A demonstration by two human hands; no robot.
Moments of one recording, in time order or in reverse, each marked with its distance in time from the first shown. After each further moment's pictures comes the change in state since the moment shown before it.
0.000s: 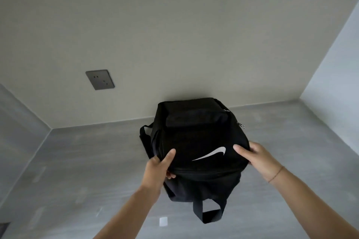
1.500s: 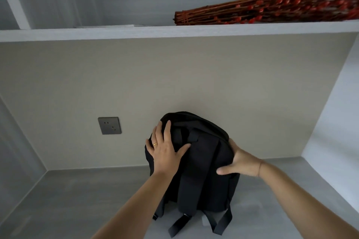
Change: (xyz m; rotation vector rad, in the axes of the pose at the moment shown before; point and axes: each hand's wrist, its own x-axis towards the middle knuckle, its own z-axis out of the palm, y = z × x) left_hand 0.075 0.142 0.035 0.782 0.452 0.784; right_hand 0.082 -0.140 -0.001 -0.520 -0.278 -0.251
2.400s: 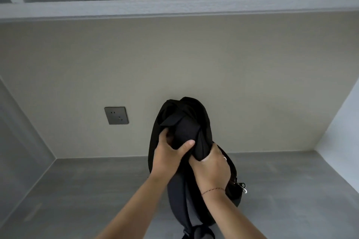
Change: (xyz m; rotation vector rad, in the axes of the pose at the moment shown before) left_hand -0.015 -0.013 -0.038 -0.546 -0.251 -0.352; right_hand 0.014 -0.075 0.148 -0.126 0.855 0.149
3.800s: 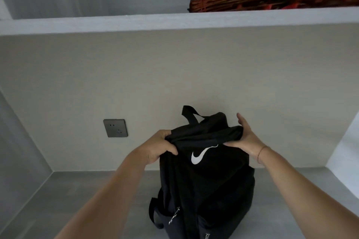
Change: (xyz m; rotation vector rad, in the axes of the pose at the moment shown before) left_hand 0.093 0.021 -0.034 -0.133 -0.525 -0.080; right_hand 0.181 0.057 -0.039 0.320 -0.546 -0.031
